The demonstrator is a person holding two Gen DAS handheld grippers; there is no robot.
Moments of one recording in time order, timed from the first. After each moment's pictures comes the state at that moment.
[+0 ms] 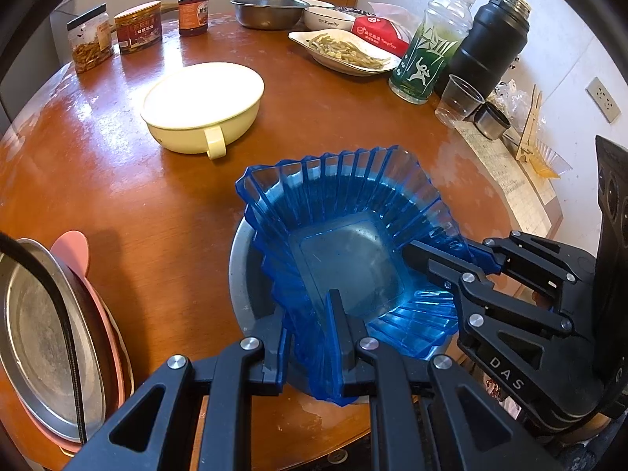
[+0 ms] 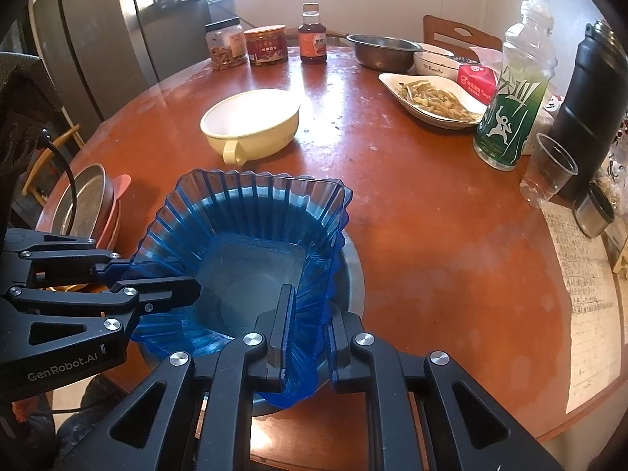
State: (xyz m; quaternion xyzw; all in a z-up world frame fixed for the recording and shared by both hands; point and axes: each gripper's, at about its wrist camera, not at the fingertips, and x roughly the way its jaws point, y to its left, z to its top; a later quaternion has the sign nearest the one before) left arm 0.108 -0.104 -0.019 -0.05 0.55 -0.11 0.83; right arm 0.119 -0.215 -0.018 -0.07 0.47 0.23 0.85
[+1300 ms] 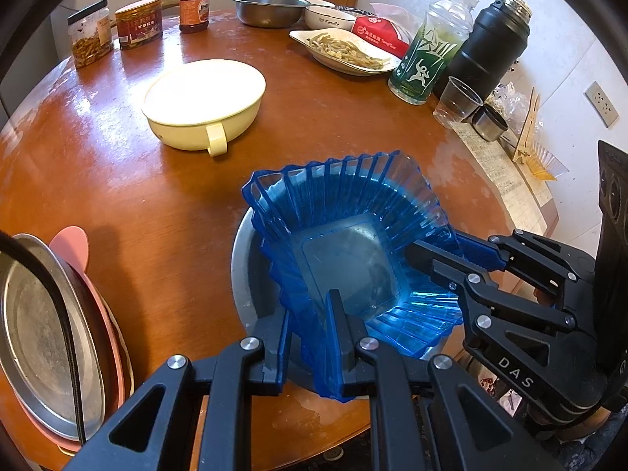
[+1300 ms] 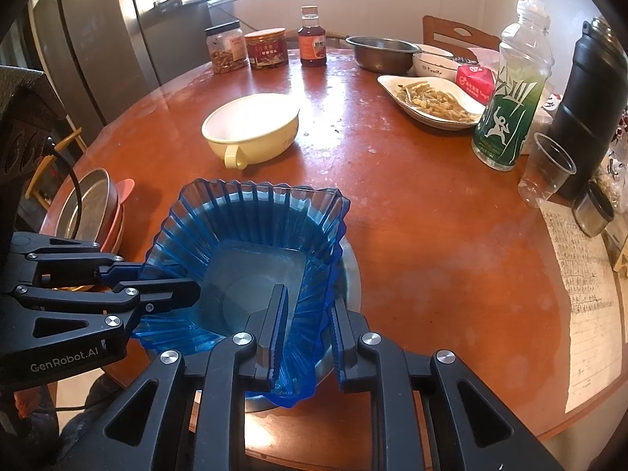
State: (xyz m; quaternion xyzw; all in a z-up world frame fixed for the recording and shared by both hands) left arm 0.108 -0.101 -0.019 -0.06 0.55 -0.11 0.83; right arm 0.116 -0.221 -0.014 -0.06 0.47 0.24 0.85
